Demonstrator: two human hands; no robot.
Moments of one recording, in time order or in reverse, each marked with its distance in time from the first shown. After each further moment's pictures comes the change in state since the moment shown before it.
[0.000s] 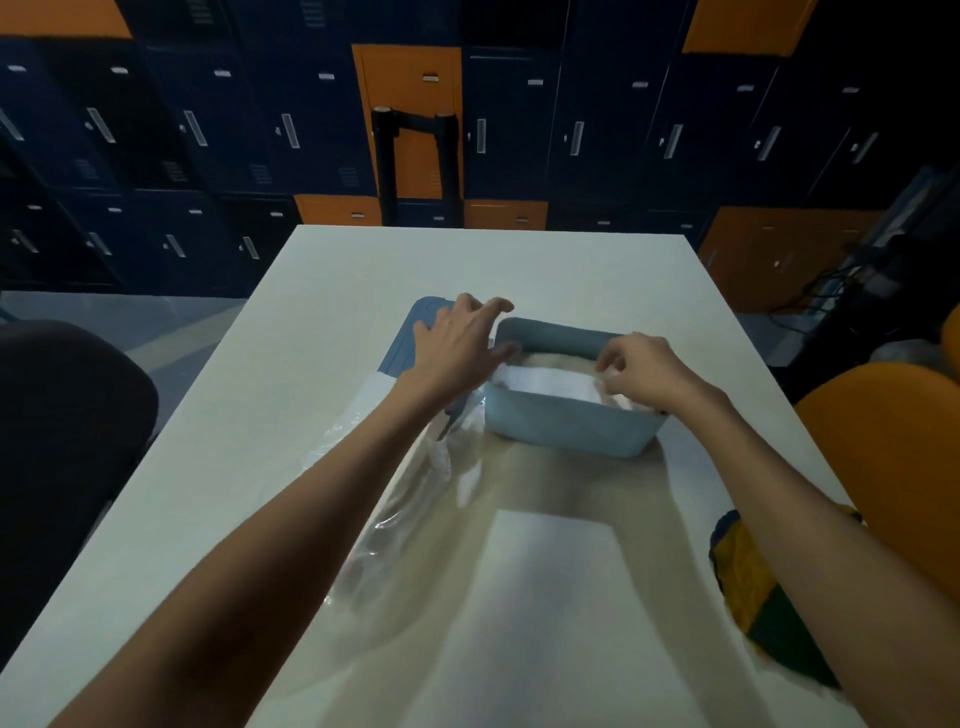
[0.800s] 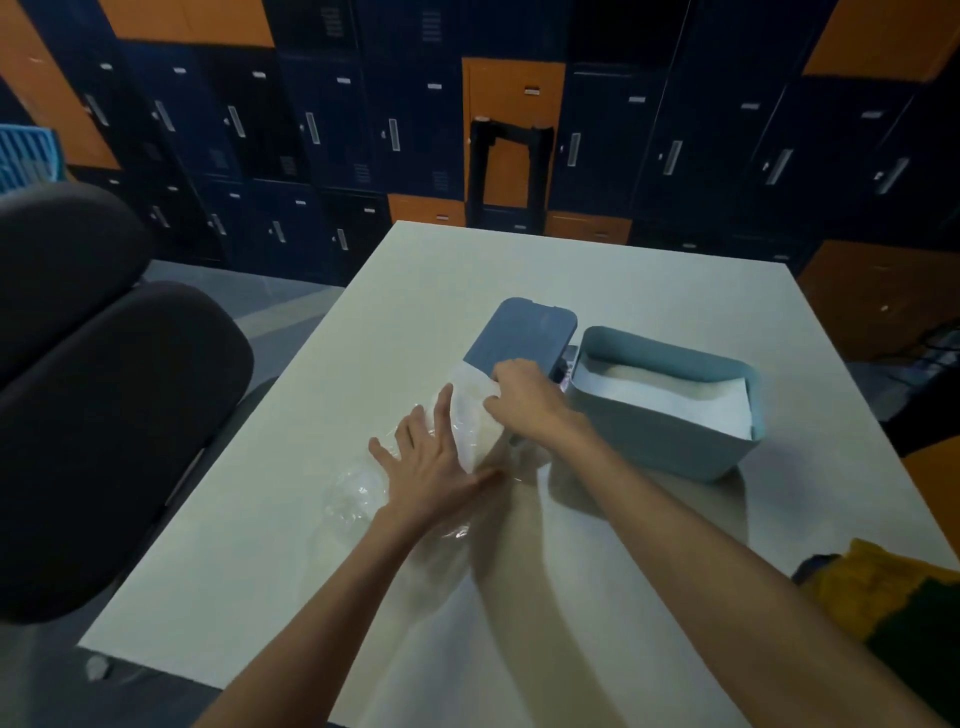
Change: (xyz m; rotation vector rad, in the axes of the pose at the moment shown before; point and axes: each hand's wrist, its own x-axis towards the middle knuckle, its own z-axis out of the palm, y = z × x) left_hand -0.141 -0.081 0.048 -0.070 0.022 -0.484; right_hand -0.017 -0.166 0.104 -0.107 -0.117 -0.345
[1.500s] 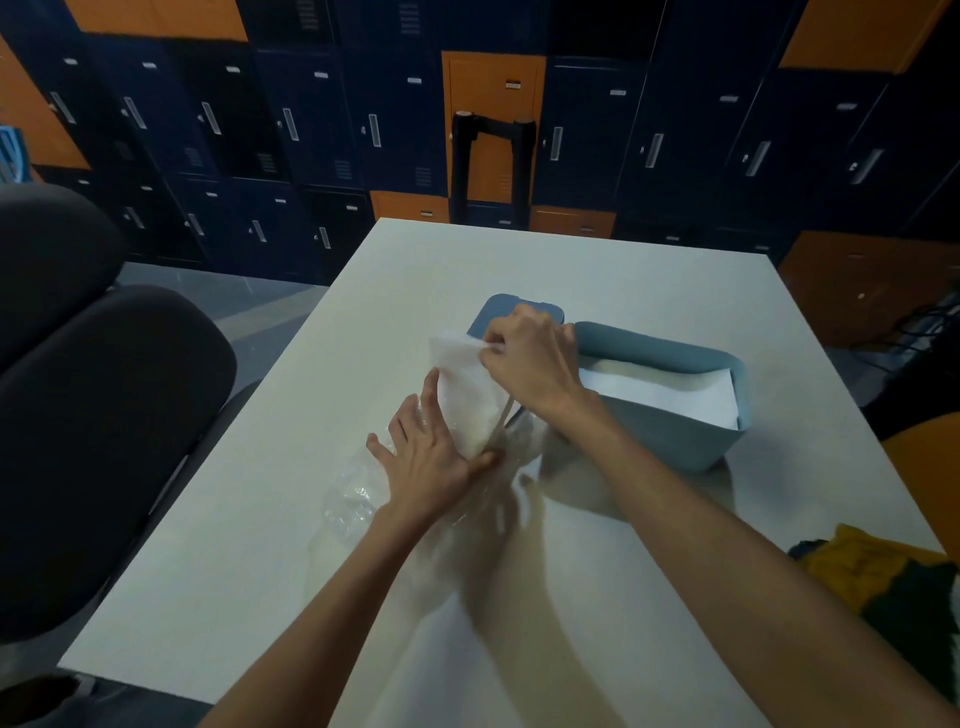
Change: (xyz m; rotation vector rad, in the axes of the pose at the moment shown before) left_hand 0.005 0.008 0.000 -0.151 0.124 0.014; right_hand -0.002 0.000 -0.033 0.014 0.399 -0.063
